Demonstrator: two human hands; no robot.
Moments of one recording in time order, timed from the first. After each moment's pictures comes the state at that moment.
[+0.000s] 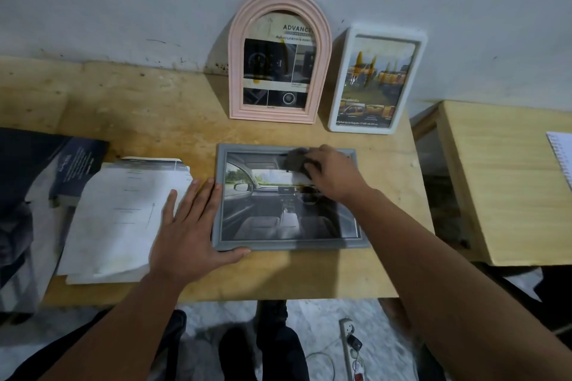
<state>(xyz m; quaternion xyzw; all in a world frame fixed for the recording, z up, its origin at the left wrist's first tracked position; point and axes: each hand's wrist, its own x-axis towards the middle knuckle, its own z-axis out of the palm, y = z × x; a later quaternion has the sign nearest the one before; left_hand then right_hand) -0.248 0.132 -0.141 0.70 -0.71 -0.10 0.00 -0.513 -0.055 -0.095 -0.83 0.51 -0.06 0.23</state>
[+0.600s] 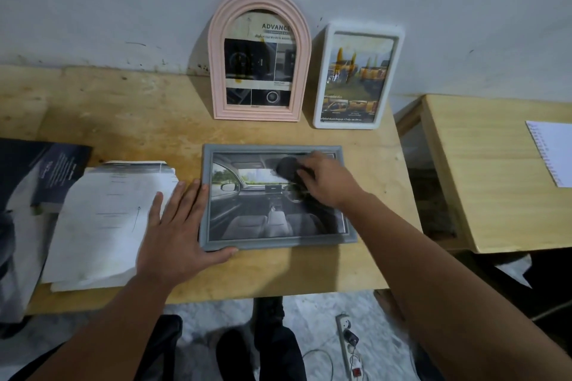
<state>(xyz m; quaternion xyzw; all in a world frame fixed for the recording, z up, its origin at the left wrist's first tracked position) -0.249 0.132 -0.141 0.70 -0.71 -0.10 0.00 -0.534 -0.039 -0.094 -0.84 0.49 -0.05 0.23</state>
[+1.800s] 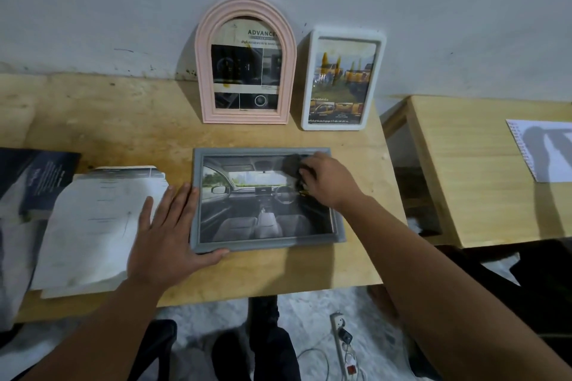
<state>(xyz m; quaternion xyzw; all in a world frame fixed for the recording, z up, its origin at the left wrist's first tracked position) -0.251 0.133 -0.137 0.70 -0.70 -0.11 -0.01 -0.556 -0.036 -0.092 -0.81 0.53 -0.06 0.23</state>
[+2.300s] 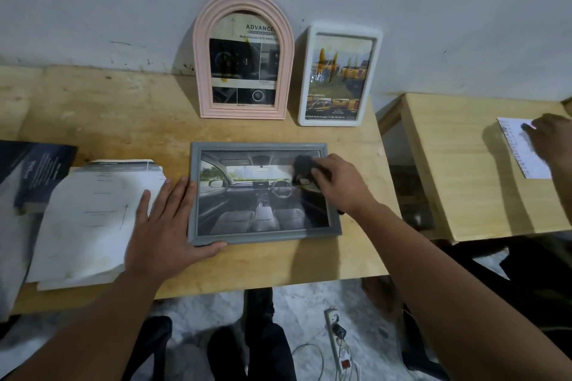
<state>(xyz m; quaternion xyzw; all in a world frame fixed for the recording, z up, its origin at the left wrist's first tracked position) -0.251 0.133 -0.137 0.70 -0.70 -0.10 -0.01 -0.584 -0.016 -0.078 -0.77 0.58 -0.09 0.26</state>
